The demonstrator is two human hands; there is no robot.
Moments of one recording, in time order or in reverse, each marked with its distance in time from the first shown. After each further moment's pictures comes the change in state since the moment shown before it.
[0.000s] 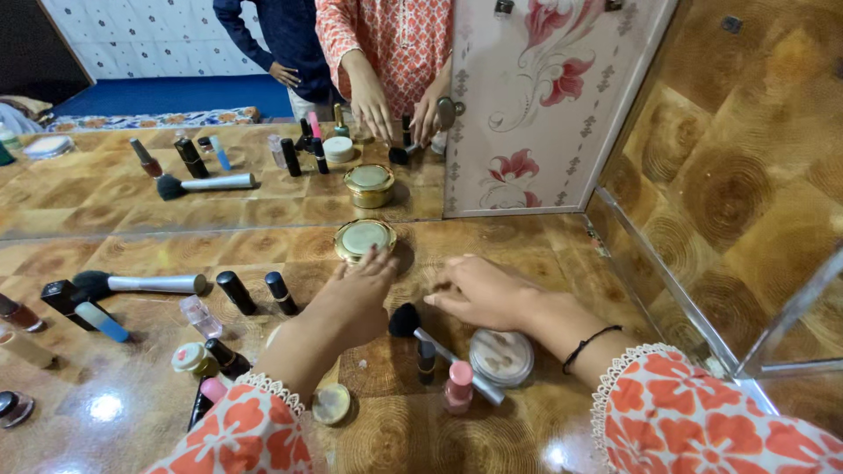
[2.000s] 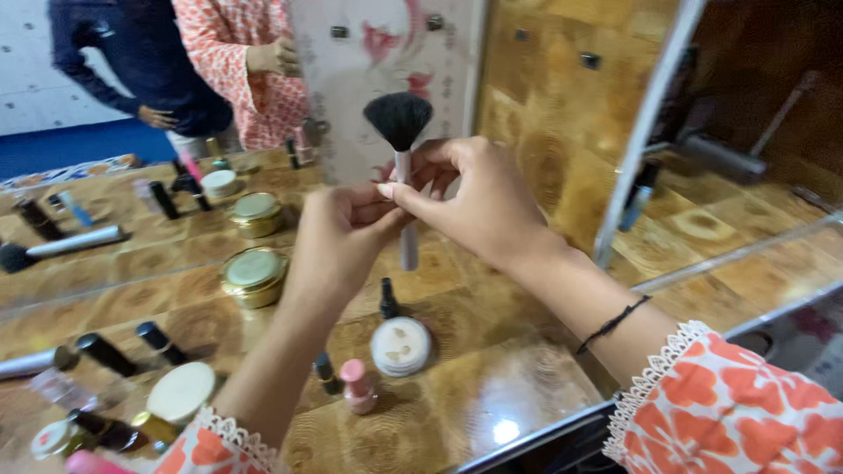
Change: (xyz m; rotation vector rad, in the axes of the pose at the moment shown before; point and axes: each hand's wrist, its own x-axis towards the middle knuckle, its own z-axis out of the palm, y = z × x) left_hand 0.001 0.157 -0.098 -1.279 0.434 0.394; right_hand -0.118 -0.041 -0.129 0.198 0.846 0.134
